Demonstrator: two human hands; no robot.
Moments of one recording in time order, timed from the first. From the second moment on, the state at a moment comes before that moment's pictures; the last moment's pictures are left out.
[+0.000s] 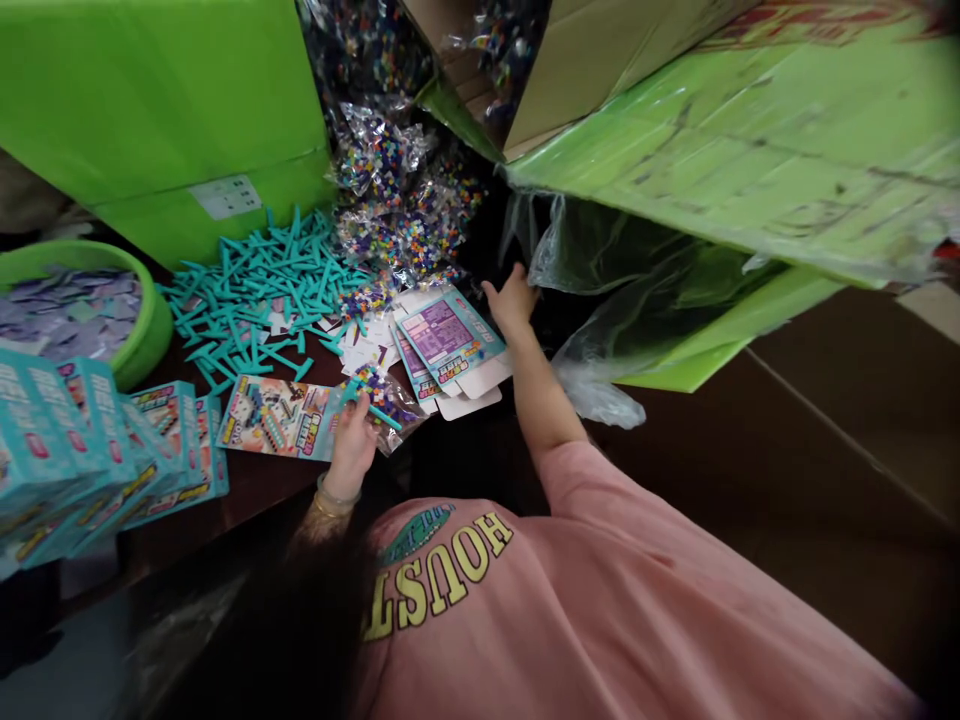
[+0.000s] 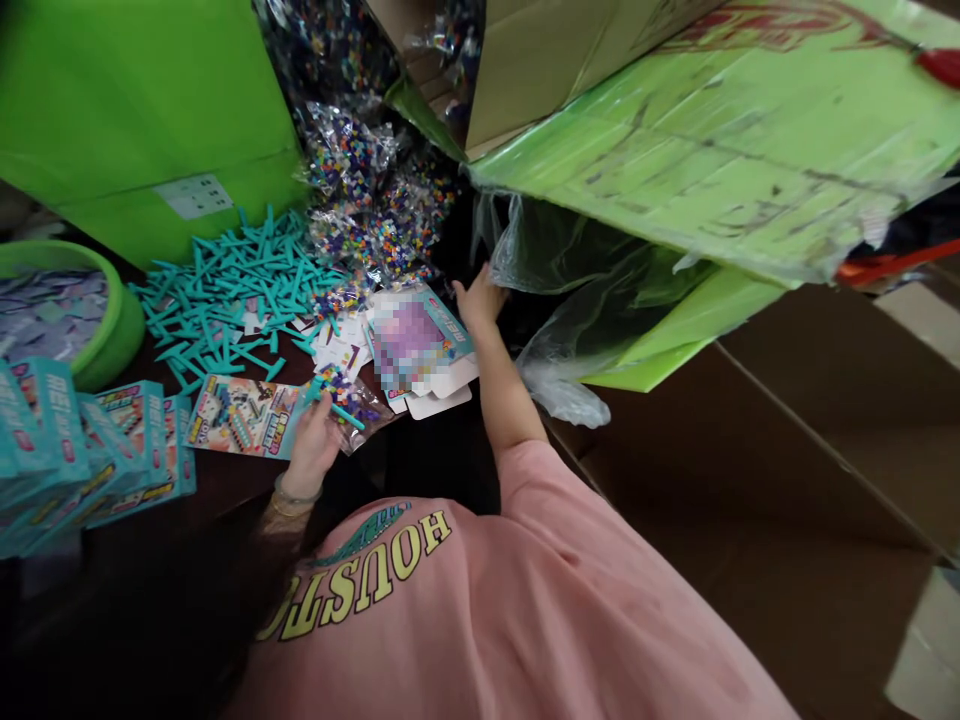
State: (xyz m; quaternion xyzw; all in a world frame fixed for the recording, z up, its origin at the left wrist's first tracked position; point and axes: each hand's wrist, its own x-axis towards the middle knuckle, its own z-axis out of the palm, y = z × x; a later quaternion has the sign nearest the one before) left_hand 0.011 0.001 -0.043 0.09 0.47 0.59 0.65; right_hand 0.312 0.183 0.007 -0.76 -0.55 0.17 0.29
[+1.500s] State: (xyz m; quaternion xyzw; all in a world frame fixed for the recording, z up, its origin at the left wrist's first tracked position) left_hand -0.090 -0.045 0.015 0.54 0.62 0.54 0.19; right_hand 0.175 0.025 -0.027 -0.35 -0.39 0.80 0.29
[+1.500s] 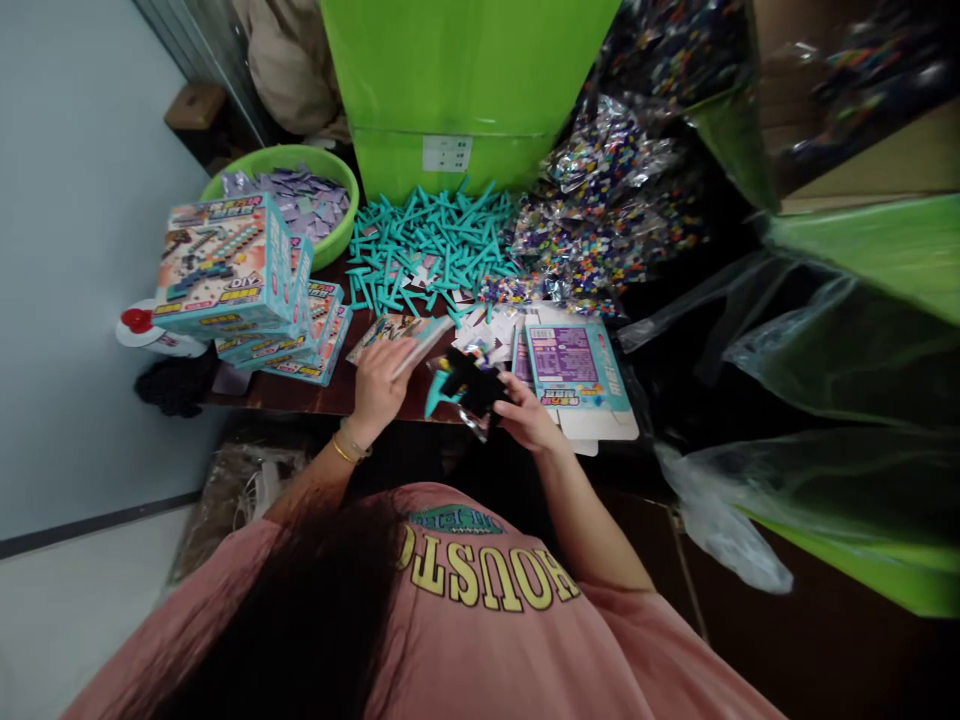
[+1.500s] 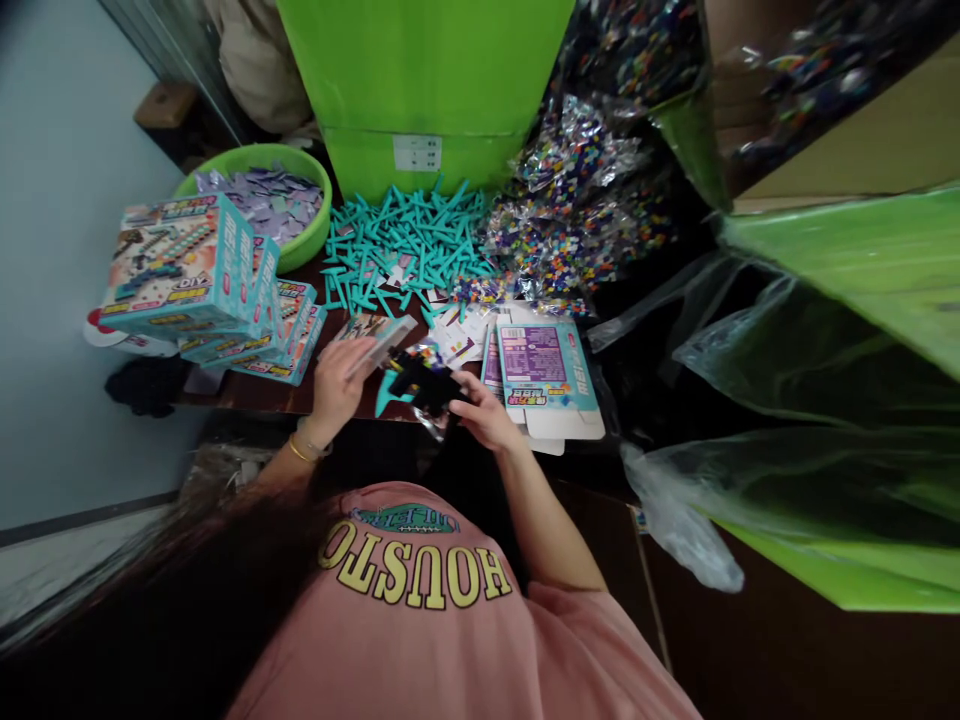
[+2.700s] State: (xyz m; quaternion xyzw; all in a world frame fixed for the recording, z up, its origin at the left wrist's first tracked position) left_hand -0.056 -0.037 -0.009 0.52 0.57 0.59 0.24; right_hand 0.123 0.088 0.044 -0.33 -0.52 0.78 0.13
